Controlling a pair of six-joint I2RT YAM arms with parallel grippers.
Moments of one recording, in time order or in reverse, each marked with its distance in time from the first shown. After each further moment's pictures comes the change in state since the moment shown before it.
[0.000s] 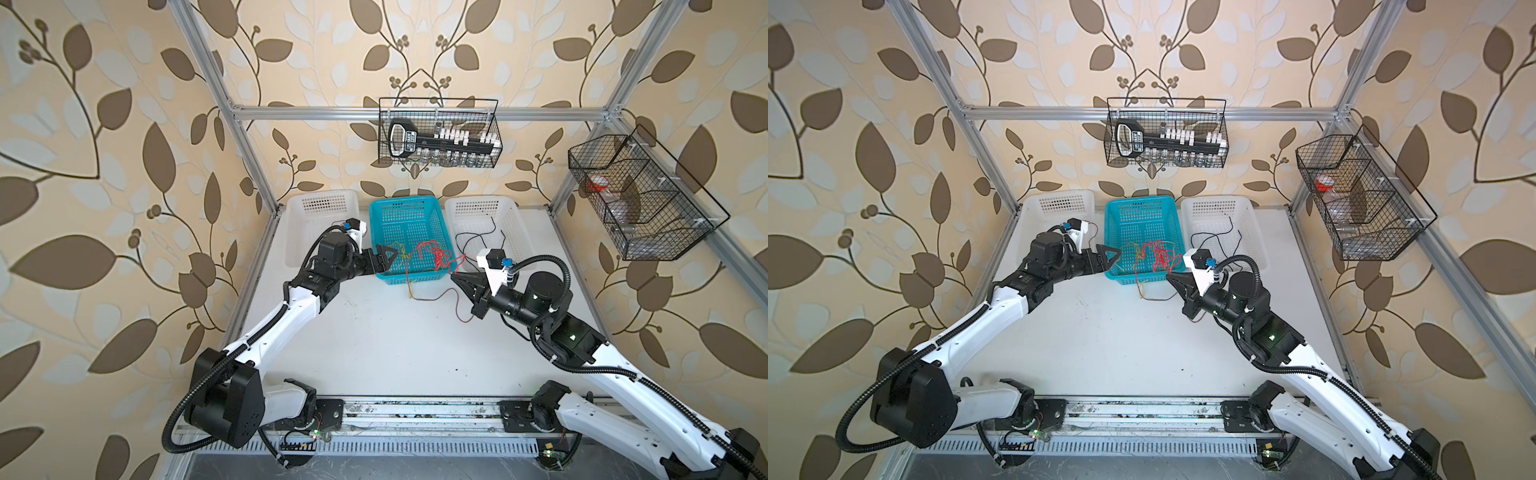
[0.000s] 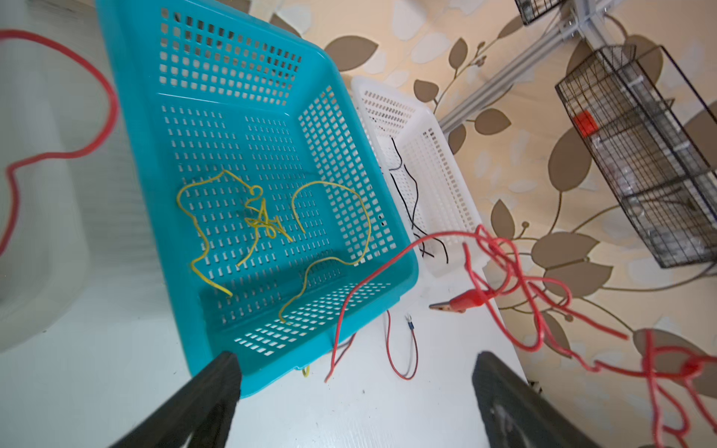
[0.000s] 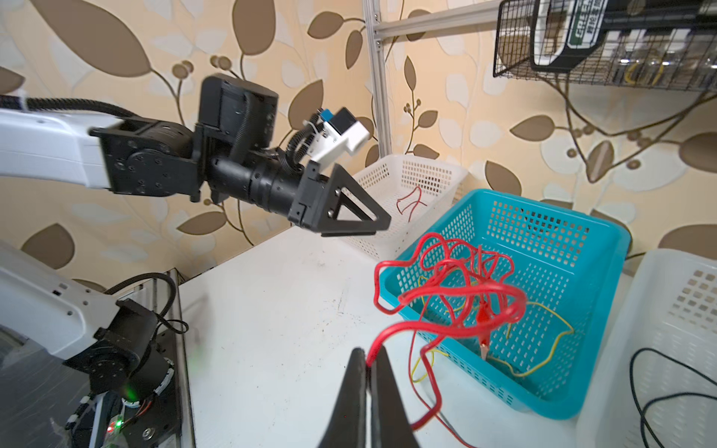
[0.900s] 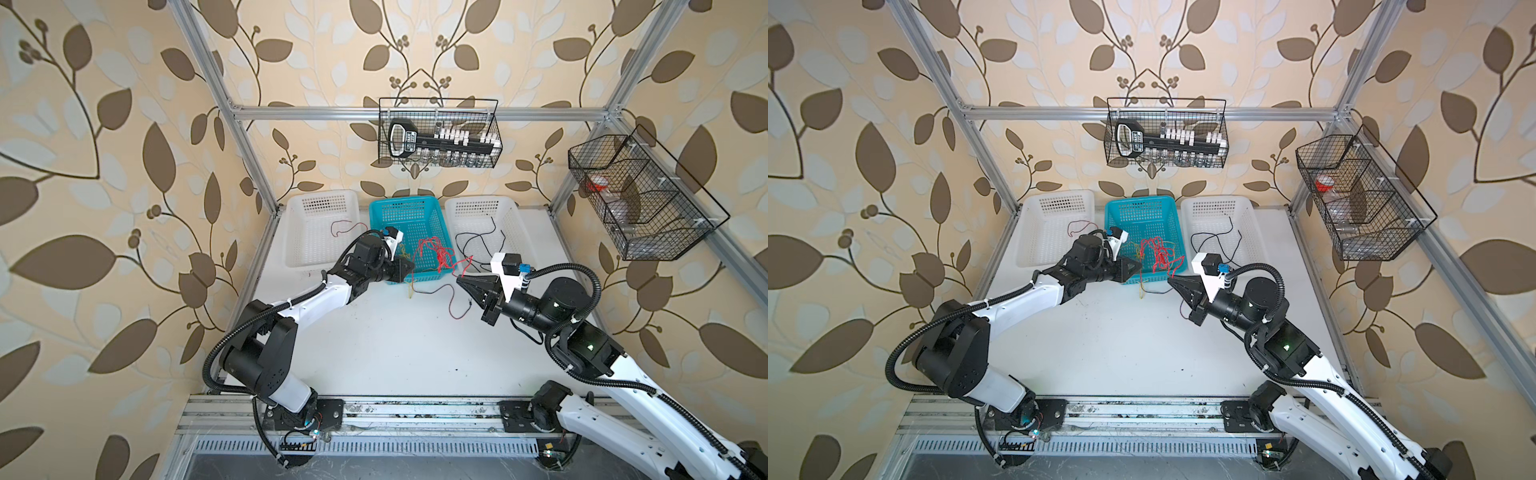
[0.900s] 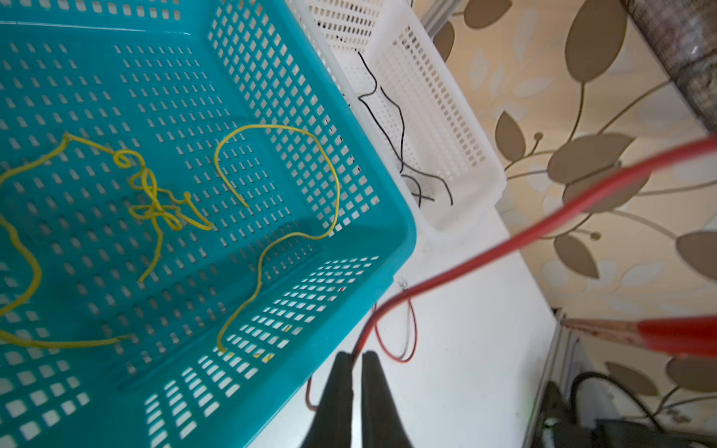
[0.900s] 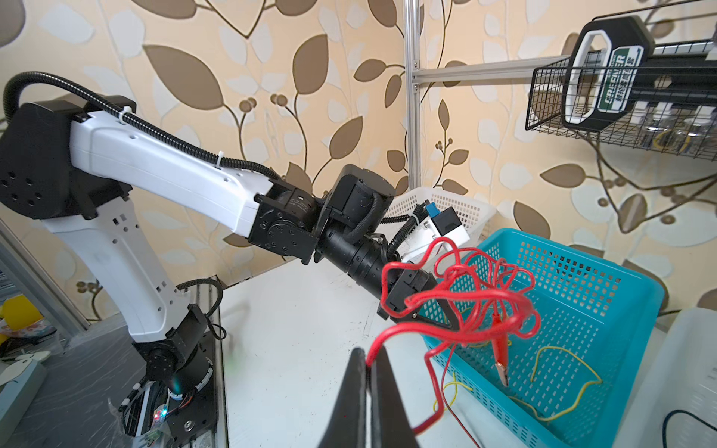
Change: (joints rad) left arm -0.130 0.261 0.072 0.113 0.016 0.101; right arm 0.000 -0.098 0.013 -0.013 -0.078 -0.002
